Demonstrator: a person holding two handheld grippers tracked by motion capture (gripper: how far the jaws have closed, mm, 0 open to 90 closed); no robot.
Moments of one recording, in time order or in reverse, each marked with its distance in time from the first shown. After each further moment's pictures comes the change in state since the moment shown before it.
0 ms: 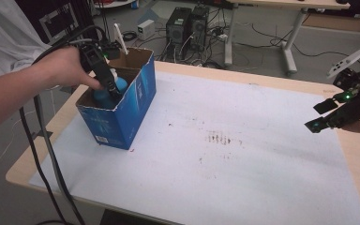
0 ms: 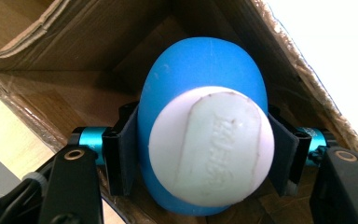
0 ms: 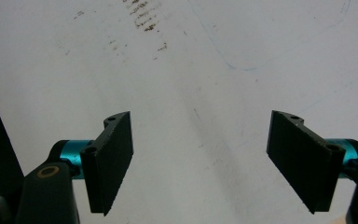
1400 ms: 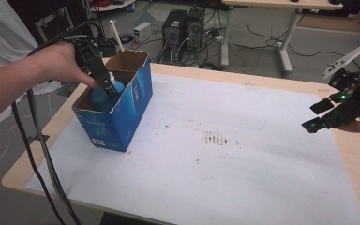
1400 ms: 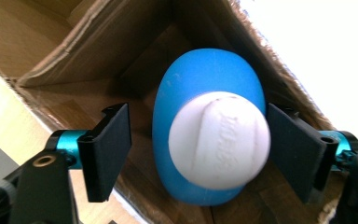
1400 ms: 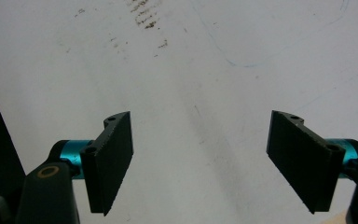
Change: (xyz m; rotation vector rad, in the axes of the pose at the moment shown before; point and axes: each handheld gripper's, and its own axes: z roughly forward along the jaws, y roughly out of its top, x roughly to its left) left arm -0.003 0.008 -0.018 -0.007 0.022 0.047; right arm 0.001 -0.005 -0.002 -0.001 -0.002 0.004
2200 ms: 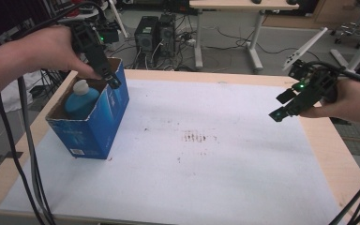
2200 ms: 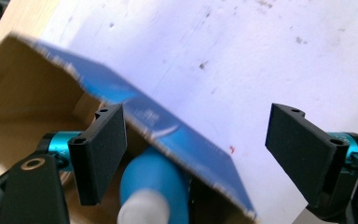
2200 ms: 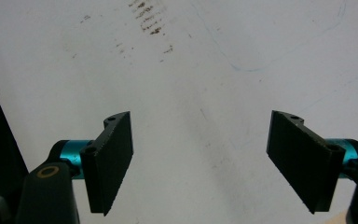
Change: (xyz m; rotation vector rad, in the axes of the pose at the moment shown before) left arm -0.061 0.067 -0.035 -0.076 0.005 0.259; right arm 0.017 0.002 -0.005 -0.017 -0.030 0.004
